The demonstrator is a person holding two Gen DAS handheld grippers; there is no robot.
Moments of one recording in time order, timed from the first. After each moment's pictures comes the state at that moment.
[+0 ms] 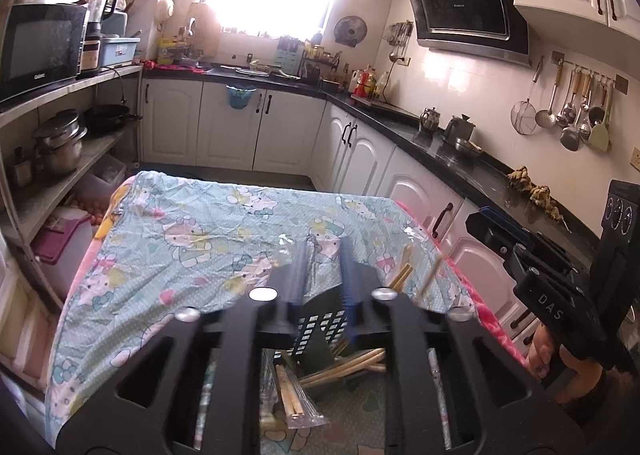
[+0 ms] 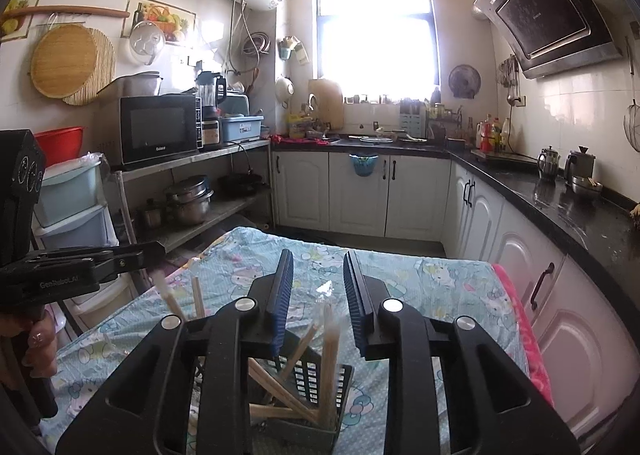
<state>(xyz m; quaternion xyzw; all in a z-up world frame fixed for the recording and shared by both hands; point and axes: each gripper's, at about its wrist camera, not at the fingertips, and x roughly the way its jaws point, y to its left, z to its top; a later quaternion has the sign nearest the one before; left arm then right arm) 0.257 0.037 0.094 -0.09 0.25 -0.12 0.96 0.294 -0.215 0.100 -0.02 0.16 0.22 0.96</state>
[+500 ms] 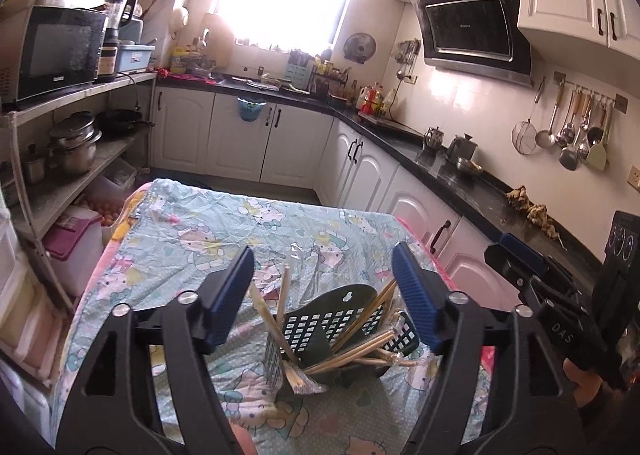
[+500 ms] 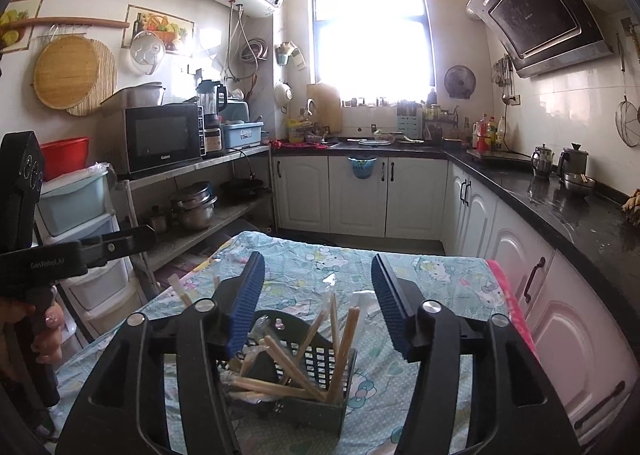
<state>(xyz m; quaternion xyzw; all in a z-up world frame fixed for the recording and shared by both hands) 0.221 0.050 0.121 -0.11 0.22 -0.10 0.96 0.253 -0.227 0.120 0.00 0.15 0.22 0.96</state>
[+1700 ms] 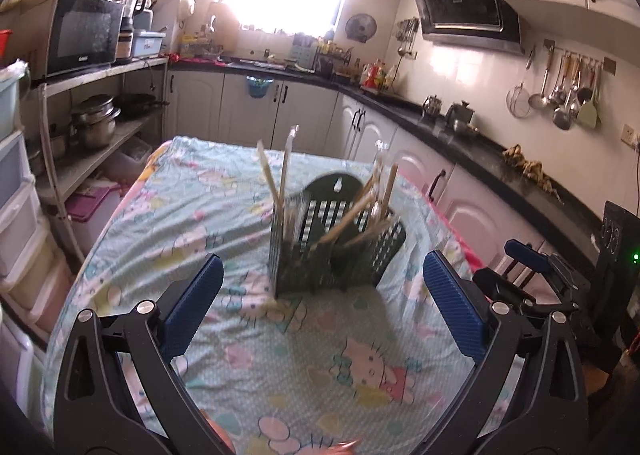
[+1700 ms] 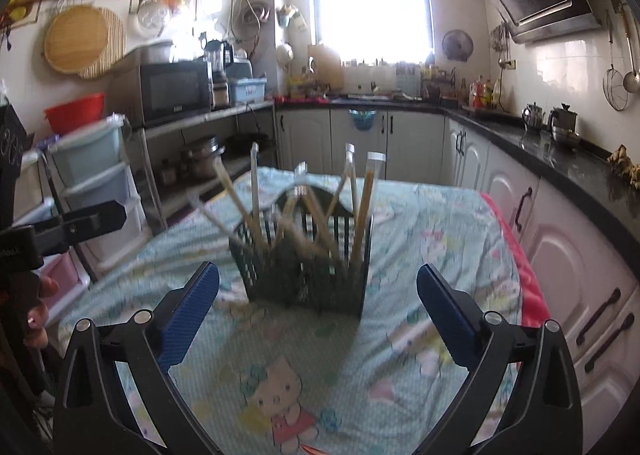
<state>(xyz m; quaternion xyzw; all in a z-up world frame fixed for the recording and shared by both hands) 0.106 0.029 0.058 -0.09 0.26 -0.08 0.96 0.145 -0.233 0.042 -0.02 0.23 0.21 0.95</state>
